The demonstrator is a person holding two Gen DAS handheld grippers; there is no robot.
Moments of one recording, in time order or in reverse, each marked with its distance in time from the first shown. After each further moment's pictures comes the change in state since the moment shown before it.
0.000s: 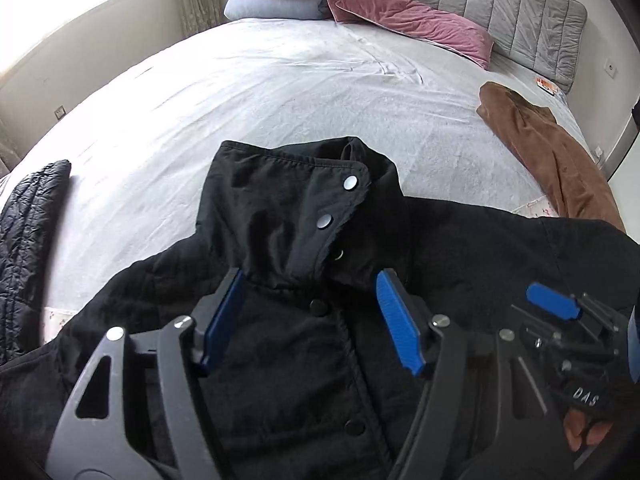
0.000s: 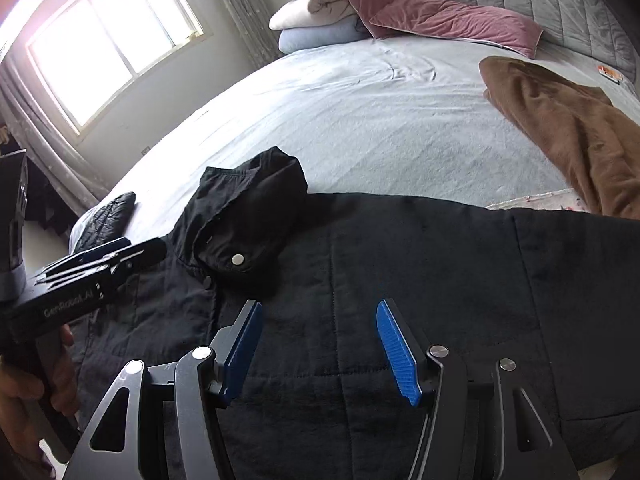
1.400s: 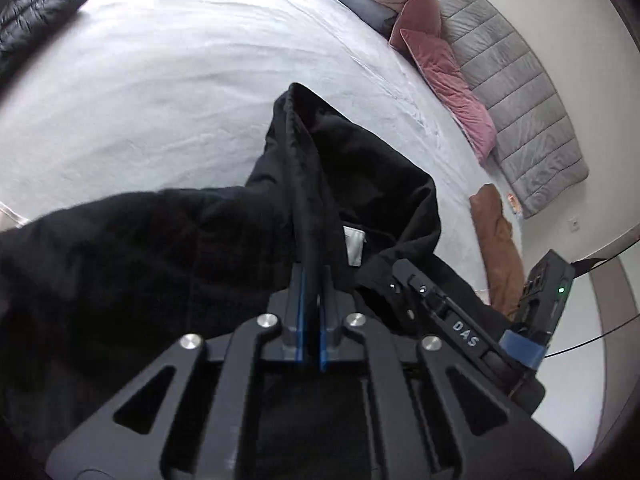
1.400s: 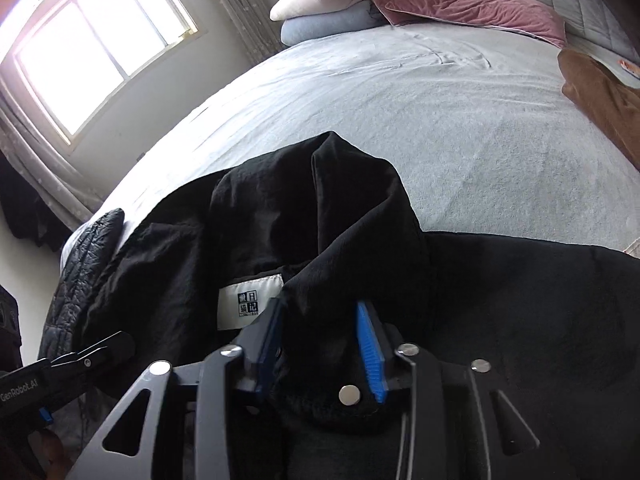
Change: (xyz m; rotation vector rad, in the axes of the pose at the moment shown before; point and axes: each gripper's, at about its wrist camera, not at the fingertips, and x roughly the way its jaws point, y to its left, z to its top) left arm 0.038 0.141 -0.043 -0.528 0.060 -0.429; right arm 0.111 0.072 0.044 0.014 0.008 0.022
